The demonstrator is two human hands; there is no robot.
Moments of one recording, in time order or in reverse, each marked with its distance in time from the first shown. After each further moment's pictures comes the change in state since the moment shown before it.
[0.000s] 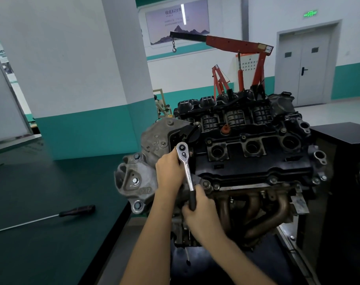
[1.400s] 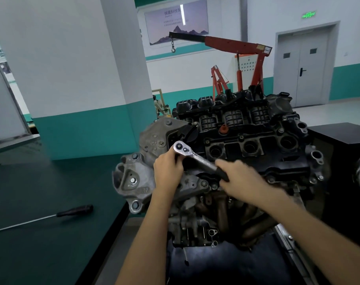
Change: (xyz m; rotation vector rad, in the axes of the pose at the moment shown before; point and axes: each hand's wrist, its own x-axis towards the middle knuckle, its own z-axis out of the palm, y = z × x) left_hand -0.003 0.000 -0.001 -0.109 0.075 0.048; right_hand 0.056 0.000 -0.108 -0.715 -0.106 -0.247
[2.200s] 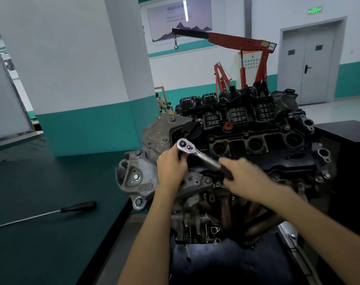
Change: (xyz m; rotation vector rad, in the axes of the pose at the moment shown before) left_hand 0.000 -0.001 -0.001 -0.023 -0.019 -0.028; right_hand -0.002 0.000 -0.001 0.023 -0.039 -0.021
